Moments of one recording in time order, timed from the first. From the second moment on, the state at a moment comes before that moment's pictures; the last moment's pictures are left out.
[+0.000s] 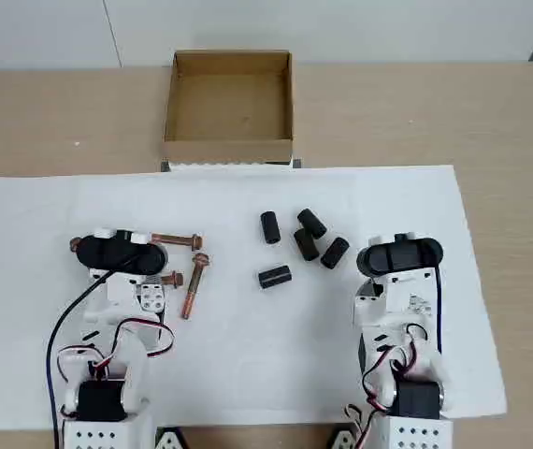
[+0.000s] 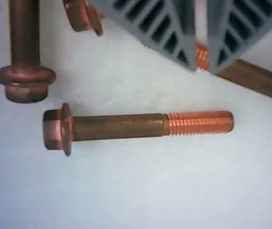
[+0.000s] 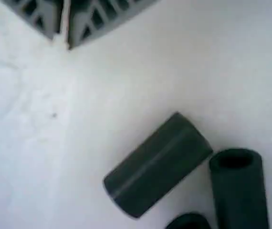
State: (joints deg) left arm -3.3 -103.4 96.6 50.9 -4.2; right arm 0.8 -102.9 95.6 55.2 4.1
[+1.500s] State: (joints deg) left arm -7.9 -103.4 76.7 63.2 -14.4; right arm 0.8 -102.9 95.6 55.2 4.1
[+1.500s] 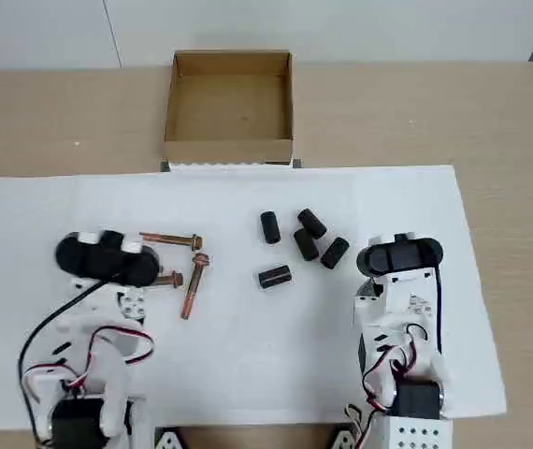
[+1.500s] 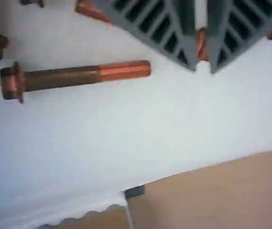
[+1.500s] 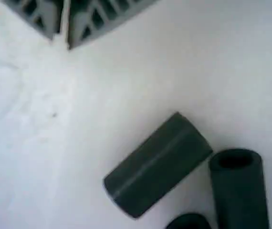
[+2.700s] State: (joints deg) left arm -9.2 -49.8 41.6 74.6 -3.5; right arm -4.0 -97.0 75.6 67.5 8.0
